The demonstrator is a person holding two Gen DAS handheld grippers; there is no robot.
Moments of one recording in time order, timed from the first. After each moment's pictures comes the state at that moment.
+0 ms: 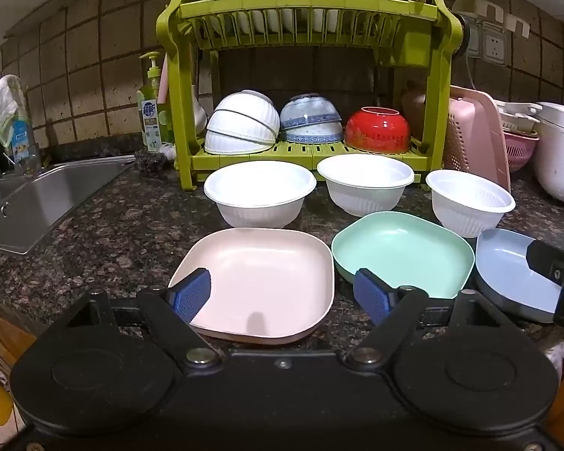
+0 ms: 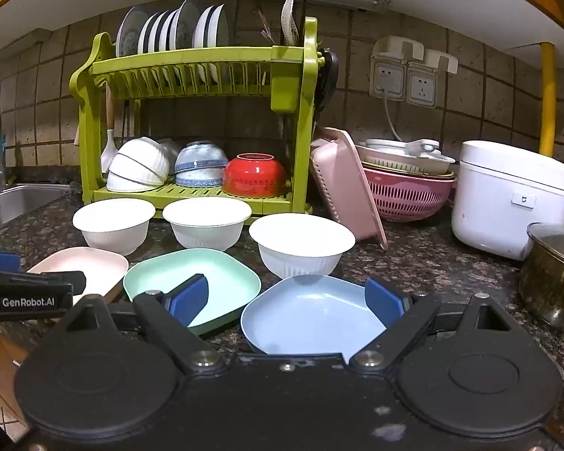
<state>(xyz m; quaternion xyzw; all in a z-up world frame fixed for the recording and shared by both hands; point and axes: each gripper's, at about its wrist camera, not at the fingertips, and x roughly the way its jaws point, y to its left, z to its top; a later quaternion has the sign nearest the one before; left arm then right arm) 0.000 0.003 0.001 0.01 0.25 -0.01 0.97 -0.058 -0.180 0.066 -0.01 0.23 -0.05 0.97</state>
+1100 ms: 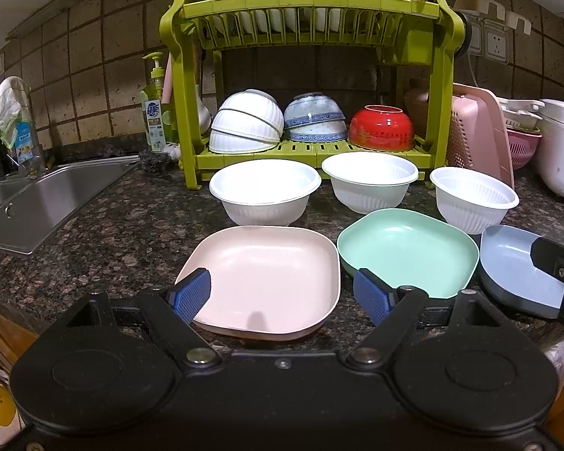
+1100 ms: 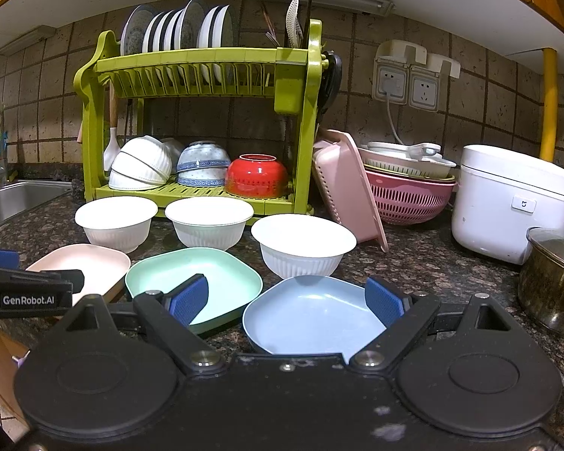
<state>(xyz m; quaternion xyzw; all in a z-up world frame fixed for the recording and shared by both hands) -0.002 0.003 -0.002 0.01 0.25 -0.01 0.97 -0.057 -0.172 0.069 -0.01 0.23 -0.05 0.97</state>
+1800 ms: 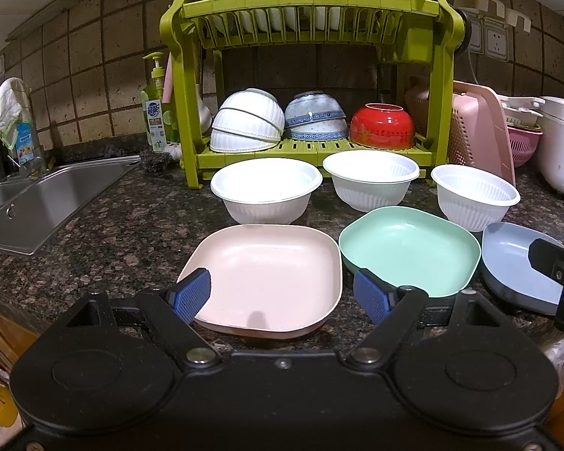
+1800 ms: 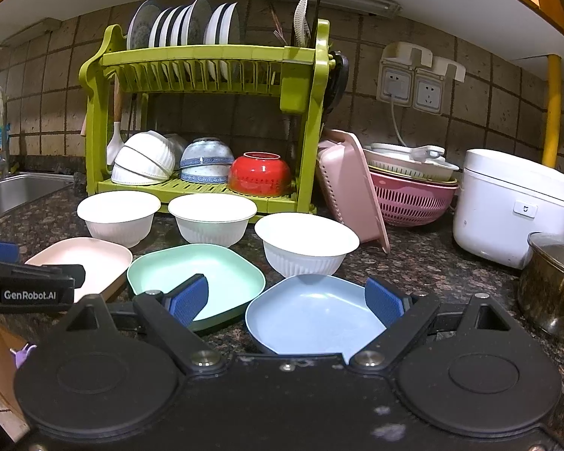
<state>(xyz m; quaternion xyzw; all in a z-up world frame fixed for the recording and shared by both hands) -0.003 0.004 -0.004 0.02 0.25 0.00 0.97 -0.058 -0.169 0.068 -0.03 0.23 -0.05 0.97</state>
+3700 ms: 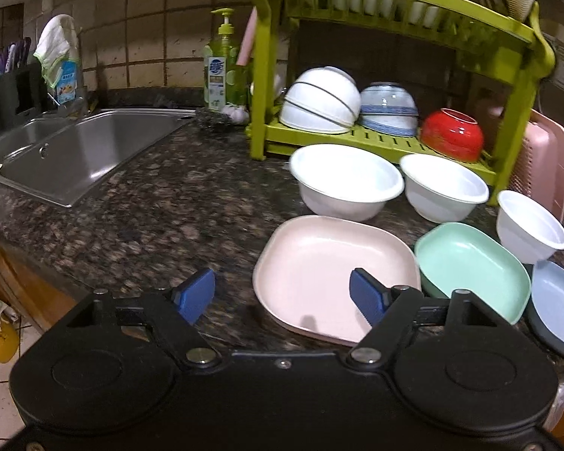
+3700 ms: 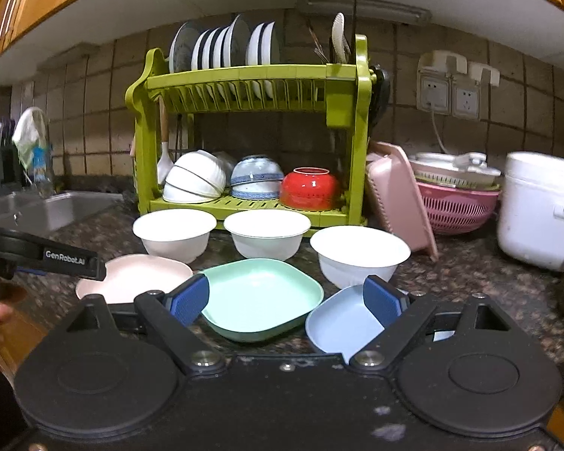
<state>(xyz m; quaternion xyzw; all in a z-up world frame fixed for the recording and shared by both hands) 0.018 0.062 0.012 -0.06 0.31 0.06 0.95 -0.063 -0.158 0.078 0.02 0.22 0.03 0.97</state>
